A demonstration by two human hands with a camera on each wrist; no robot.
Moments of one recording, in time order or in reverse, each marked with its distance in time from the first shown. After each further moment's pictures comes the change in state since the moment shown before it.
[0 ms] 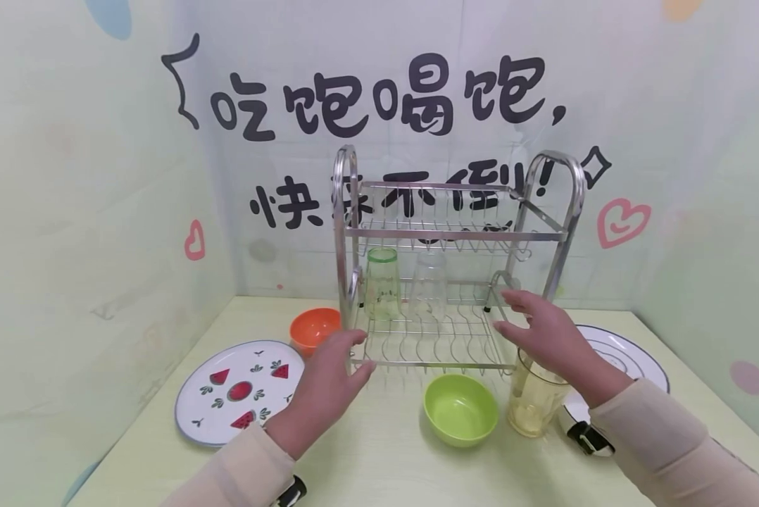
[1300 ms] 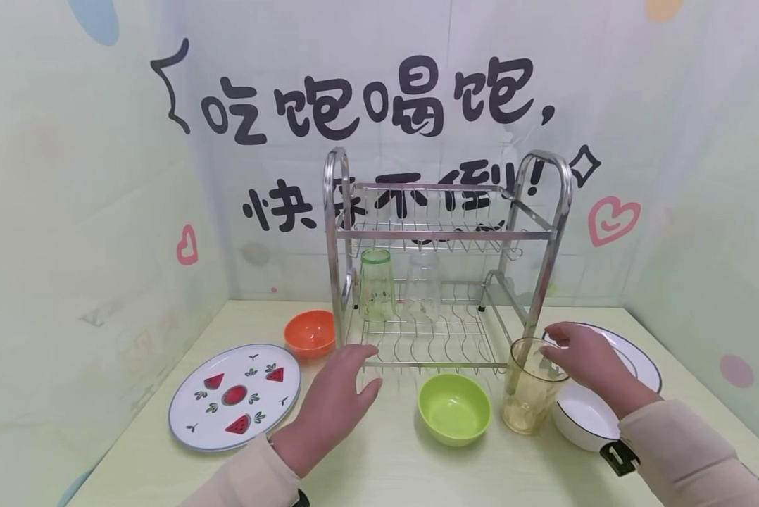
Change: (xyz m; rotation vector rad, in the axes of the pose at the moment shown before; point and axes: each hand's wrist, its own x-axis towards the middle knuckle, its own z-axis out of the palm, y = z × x) left_hand -0.011 0.007 0.014 0.083 -0.006 0.149; right_hand -0.020 0.081 -0.004 -0.118 -0.013 0.128
